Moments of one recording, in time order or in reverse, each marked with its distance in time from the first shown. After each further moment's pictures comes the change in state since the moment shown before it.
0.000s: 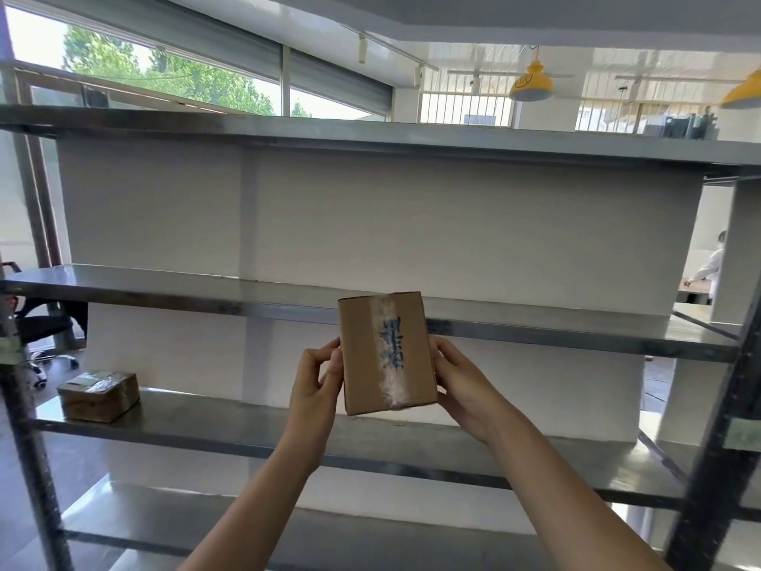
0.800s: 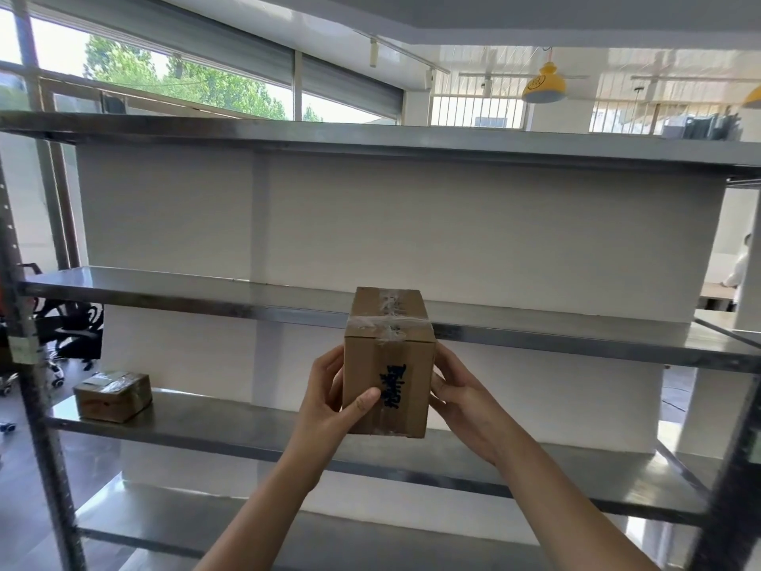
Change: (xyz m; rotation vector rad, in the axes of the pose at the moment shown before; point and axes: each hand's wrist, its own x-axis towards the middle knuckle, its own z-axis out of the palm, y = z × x) left_hand -0.006 -0.009 -0.014 -0.014 -0.213 0.017; right_hand 0.013 0.029 -0.009 0.136 -0.220 -0.175
